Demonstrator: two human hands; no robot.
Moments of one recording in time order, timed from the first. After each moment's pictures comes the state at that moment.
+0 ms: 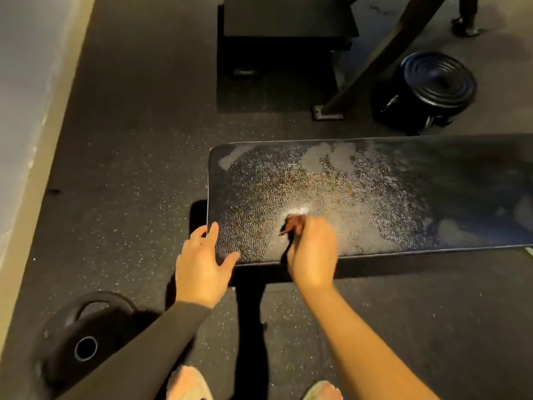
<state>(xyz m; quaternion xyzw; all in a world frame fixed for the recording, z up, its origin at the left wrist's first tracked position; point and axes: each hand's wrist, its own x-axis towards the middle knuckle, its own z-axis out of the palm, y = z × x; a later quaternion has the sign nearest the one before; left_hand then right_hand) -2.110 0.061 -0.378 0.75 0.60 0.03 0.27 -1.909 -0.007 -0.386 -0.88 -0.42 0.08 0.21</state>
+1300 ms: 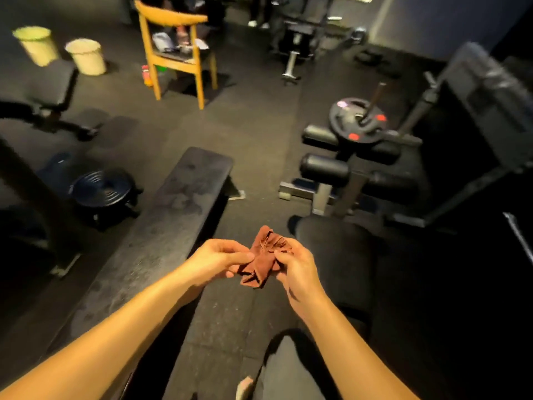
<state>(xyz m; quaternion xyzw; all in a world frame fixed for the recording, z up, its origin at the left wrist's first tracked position) -1.836 -0.184 0.123 0.73 0.02 -0.33 0.60 -1.883 -0.364 0.122 -0.63 0.26 0.05 0.73</state>
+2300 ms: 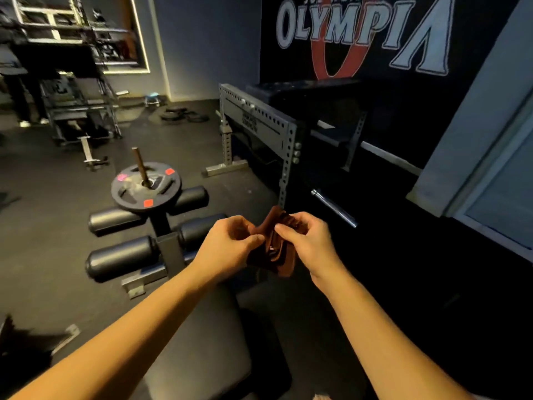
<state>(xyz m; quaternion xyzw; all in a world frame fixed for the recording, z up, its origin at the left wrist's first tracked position) -1.850 -0.730 0.242 0.74 -0.37 -0.23 0.51 -1.978 -0.855 0.232 -0.67 0.32 -0.32 0.59</state>
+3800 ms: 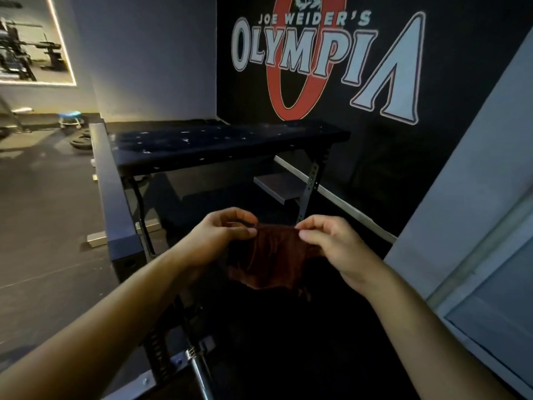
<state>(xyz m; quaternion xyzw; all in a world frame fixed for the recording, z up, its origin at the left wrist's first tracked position) -1.691 -1.725 0.346 0.62 -0.35 -0.42 0.56 -1.890 -1.861 0.357 -0.74 0.30 -0.23 0.55</state>
